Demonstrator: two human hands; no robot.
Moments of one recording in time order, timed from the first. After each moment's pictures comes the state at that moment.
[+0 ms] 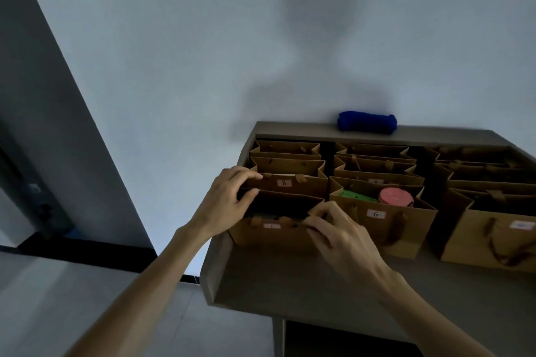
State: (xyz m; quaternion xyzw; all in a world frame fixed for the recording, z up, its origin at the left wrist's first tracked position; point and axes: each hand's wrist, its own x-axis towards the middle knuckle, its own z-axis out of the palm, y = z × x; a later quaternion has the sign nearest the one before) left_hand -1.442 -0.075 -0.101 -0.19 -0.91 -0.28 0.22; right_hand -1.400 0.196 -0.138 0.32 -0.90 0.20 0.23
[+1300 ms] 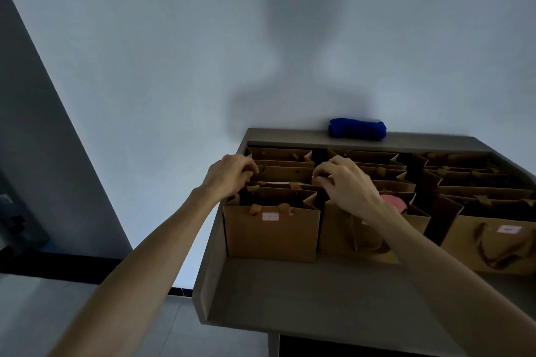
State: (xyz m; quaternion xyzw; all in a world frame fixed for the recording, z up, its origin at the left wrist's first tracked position) left_hand -1.518 -0.065 -0.065 -0.13 -0.96 -0.19 0.15; right_hand -1.493 0.207 -0.074 0.19 -0.94 0.17 0.21
